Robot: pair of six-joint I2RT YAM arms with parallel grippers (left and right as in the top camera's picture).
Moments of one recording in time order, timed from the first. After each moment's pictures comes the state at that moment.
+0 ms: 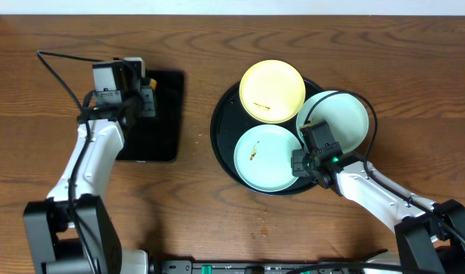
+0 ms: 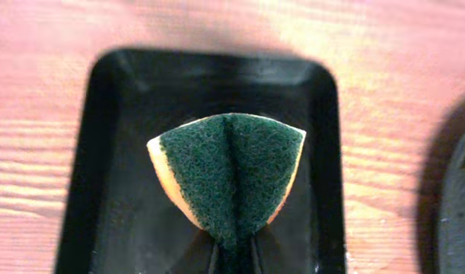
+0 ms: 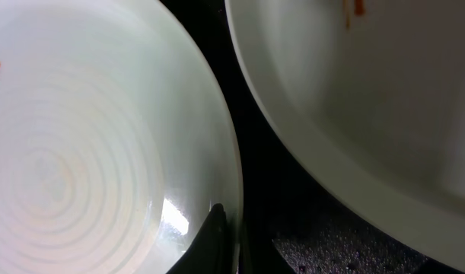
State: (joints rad) left arm 0.09 1.60 1.06 -0.33 0.12 0.03; right arm 0.43 1.54 0.68 -0.29 0.02 0.40
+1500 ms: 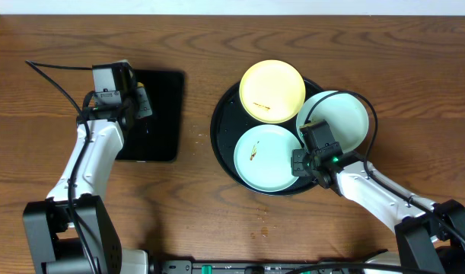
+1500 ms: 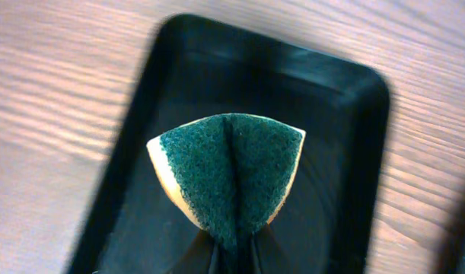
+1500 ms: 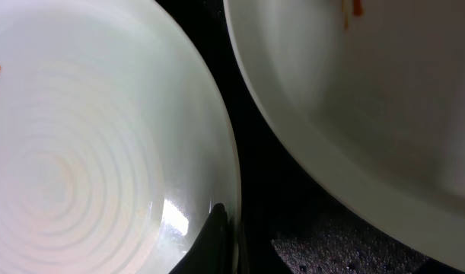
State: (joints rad) left arm 0.09 1.60 1.06 -0.37 0.02 -0.16; right arm 0.43 1.54 0.68 -0.29 0.02 0.41
